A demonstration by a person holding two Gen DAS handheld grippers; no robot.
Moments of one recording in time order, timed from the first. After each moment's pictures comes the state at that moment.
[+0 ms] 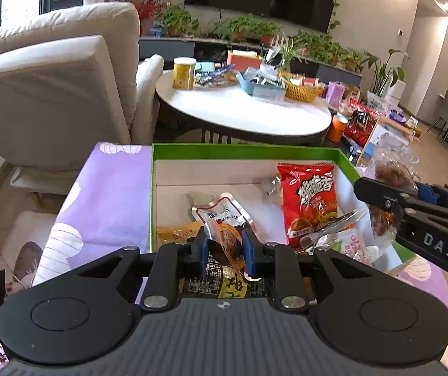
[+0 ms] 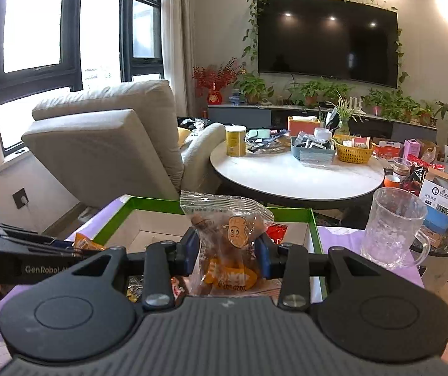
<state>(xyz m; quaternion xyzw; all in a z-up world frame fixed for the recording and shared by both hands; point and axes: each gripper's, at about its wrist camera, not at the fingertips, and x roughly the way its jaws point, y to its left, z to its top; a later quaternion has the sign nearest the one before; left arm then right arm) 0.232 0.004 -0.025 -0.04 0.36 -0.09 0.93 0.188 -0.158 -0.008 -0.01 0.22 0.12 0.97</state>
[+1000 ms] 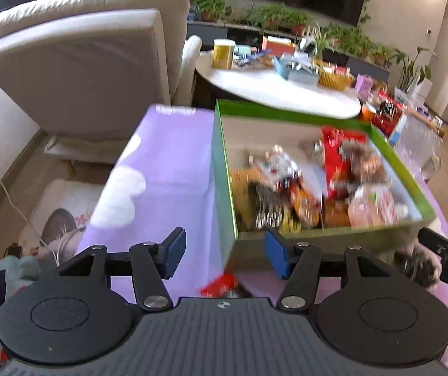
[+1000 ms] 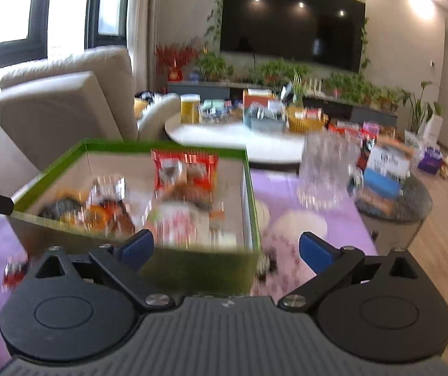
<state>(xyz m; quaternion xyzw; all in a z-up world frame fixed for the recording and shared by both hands) 0.174 0.053 -0.037 -0.05 0.39 -0.04 0.92 0.139 -0.196 -0.048 -0.04 0.27 0.04 0.96</state>
